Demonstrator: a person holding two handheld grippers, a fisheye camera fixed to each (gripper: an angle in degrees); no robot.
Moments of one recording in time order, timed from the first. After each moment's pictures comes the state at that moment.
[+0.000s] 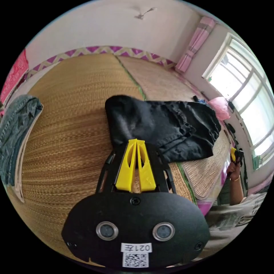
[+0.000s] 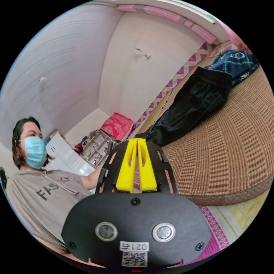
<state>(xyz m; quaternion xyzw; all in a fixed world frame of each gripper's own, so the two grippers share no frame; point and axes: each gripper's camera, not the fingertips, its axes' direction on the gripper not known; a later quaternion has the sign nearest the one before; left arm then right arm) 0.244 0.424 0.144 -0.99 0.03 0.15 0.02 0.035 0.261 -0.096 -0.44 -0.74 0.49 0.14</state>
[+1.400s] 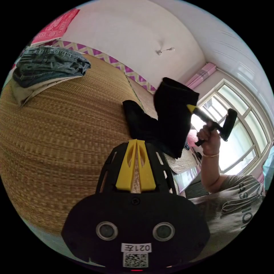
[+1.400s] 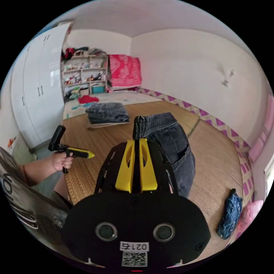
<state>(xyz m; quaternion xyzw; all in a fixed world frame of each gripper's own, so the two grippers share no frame) 0.123 0.207 0.314 -0.98 -0.12 0.00 0.15 -0.110 -0.405 -0.266 -0.19 -0.90 0.09 0.38</state>
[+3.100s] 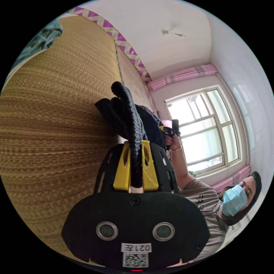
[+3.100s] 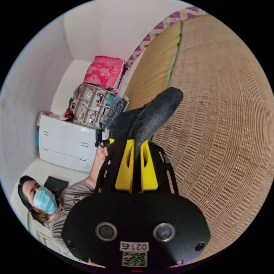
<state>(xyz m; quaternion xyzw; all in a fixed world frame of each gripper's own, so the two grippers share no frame) 0.009 0.301 0.209 -0.98 0.13 0.07 -0.14 -0.409 0.025 -0.160 -0.50 -0.85 0.13 -0.05</state>
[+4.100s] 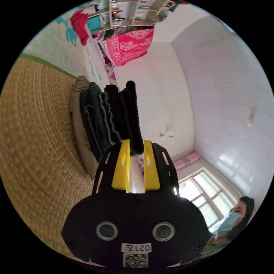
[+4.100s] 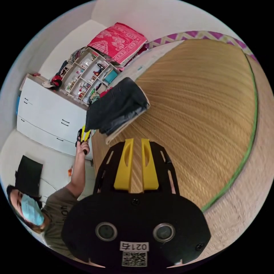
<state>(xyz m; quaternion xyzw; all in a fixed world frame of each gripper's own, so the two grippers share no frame) -0.060 0.198 0.589 -0.94 0.07 0.04 0.33 -0.472 -0.271 -0.373 -0.40 -0.92 0.01 0.00</state>
